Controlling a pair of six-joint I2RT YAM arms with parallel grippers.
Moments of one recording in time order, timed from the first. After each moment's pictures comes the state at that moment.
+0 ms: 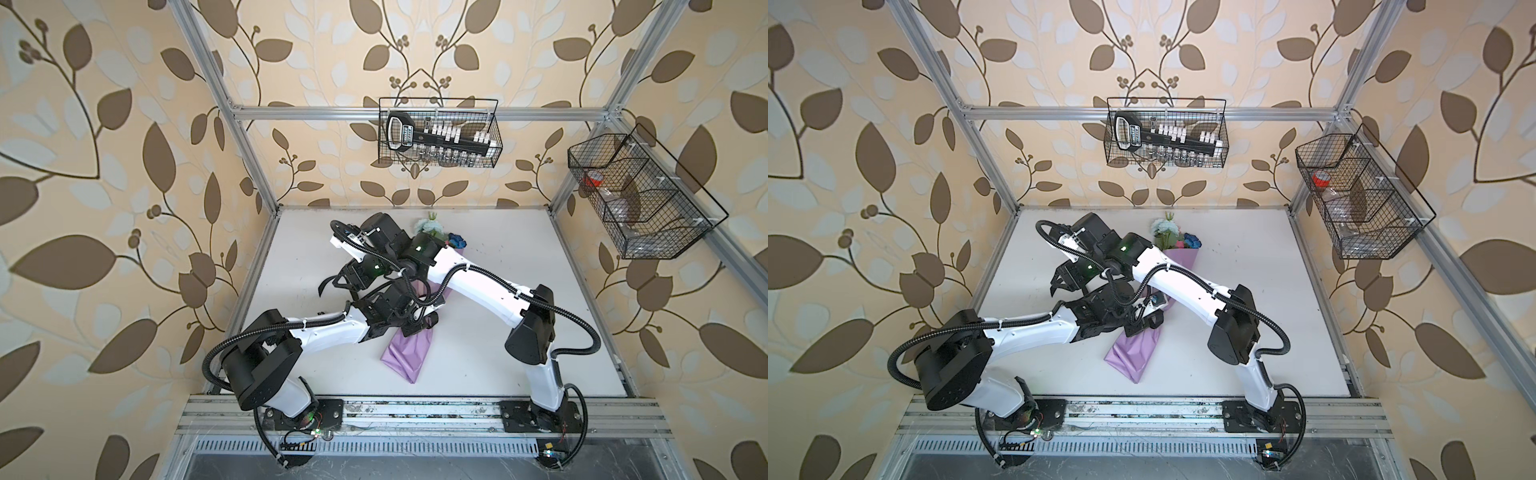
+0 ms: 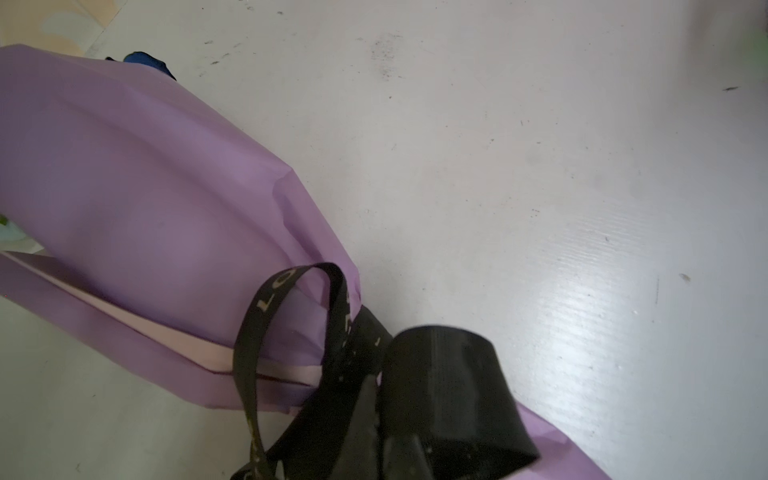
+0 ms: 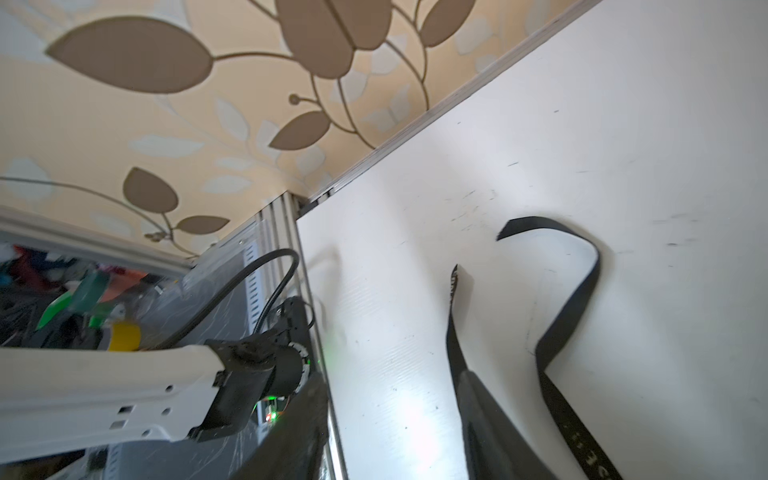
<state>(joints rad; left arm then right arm) -0.84 1.50 0.78 0.01 0.15 0.36 0.91 2.03 2.06 -0.72 -0.34 0.21</state>
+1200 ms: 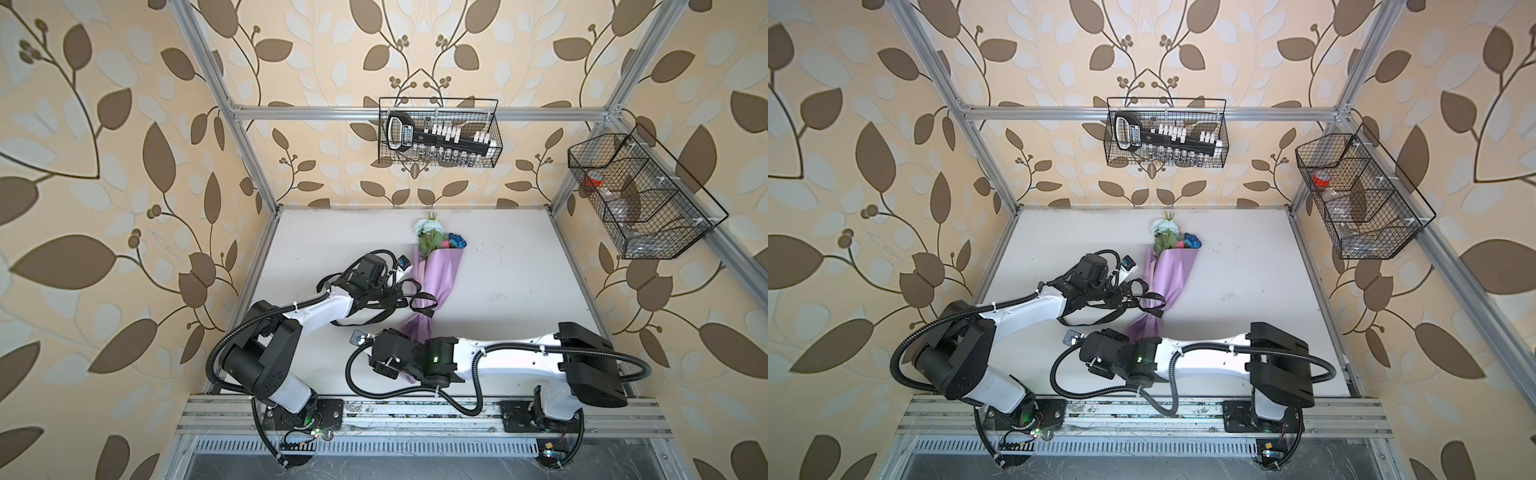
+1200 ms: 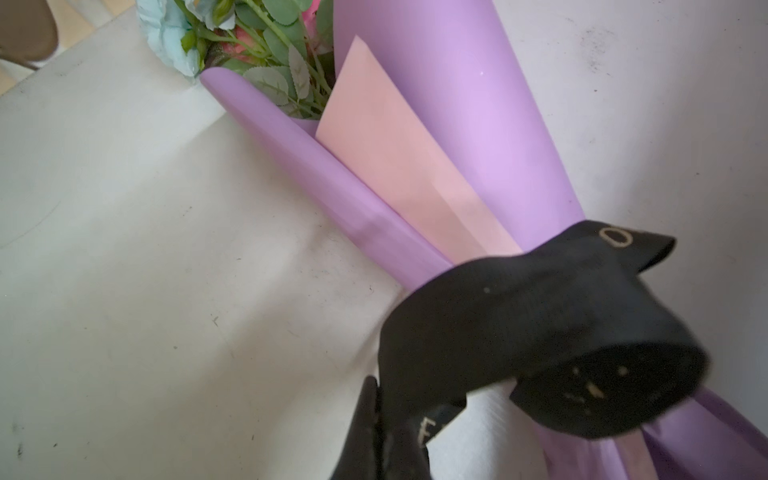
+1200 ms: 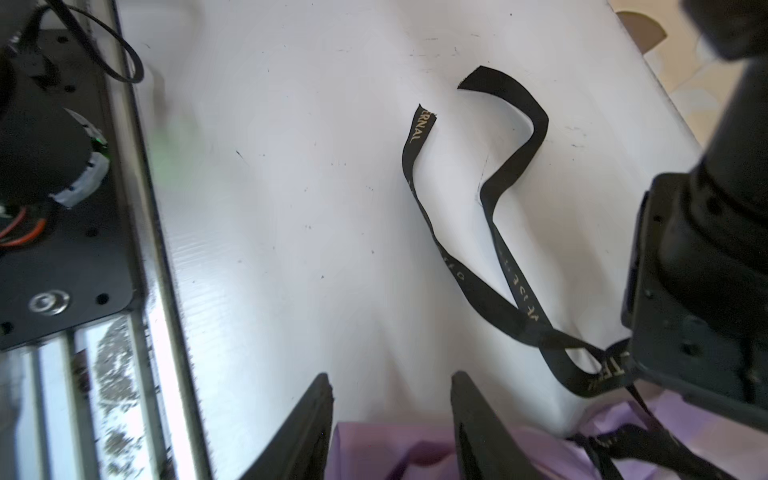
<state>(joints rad) -0.52 1.54 0.84 -0.06 0.25 0.25 1.35 1.72 1.11 -0.18 0.40 -0.08</state>
